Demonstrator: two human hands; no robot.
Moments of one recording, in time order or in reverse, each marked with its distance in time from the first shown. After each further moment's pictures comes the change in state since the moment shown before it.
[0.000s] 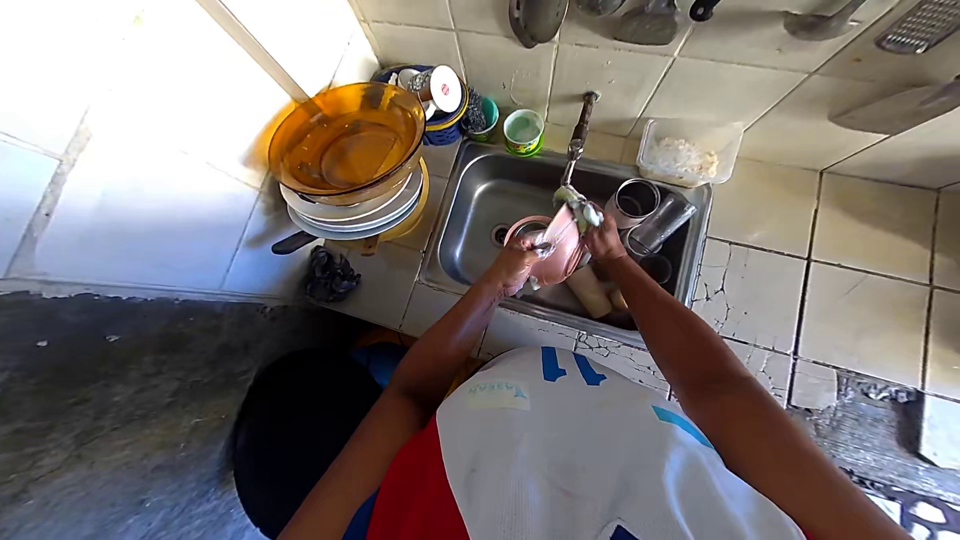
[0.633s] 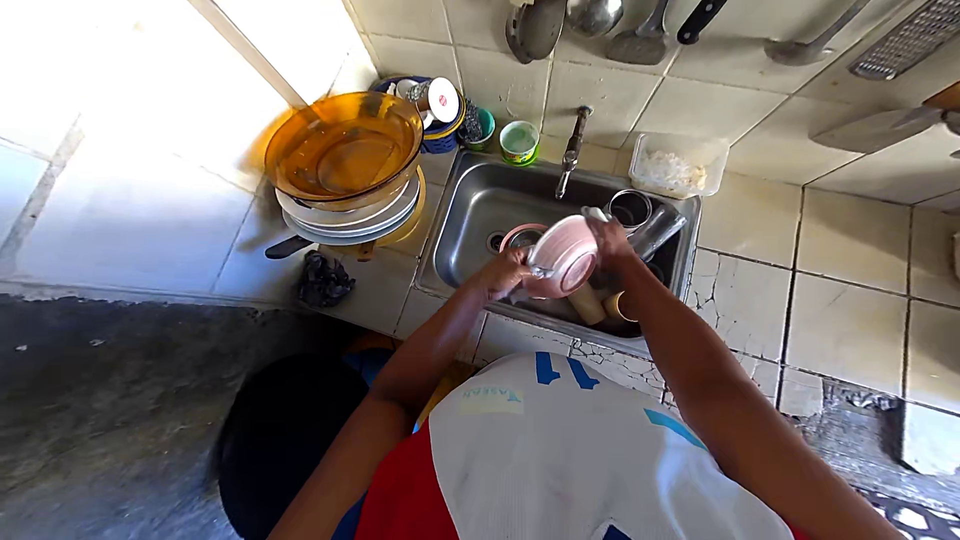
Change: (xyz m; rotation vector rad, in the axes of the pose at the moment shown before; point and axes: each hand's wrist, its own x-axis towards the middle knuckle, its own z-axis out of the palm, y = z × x) left_hand -0.010 0.023 -0.006 0.158 -0.124 -0.144; right_hand 0.006 -0.020 -0.026 -0.062 -0.042 0.377
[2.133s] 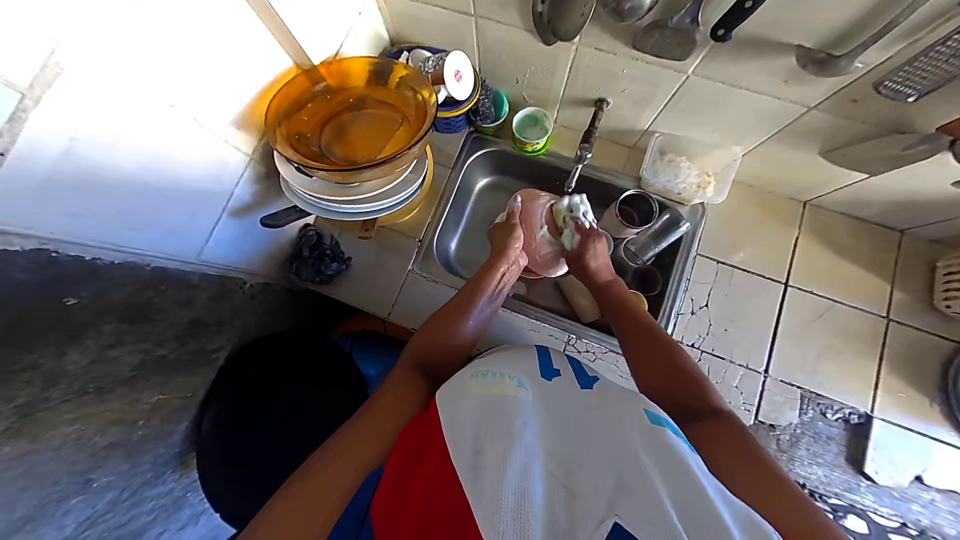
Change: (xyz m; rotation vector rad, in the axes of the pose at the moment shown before) left_hand 0.052 -0.008 0.010 -0.426 0.835 -0.044; right_hand -0.041 -0.015 0.040 -0.574 0.024 -0.363
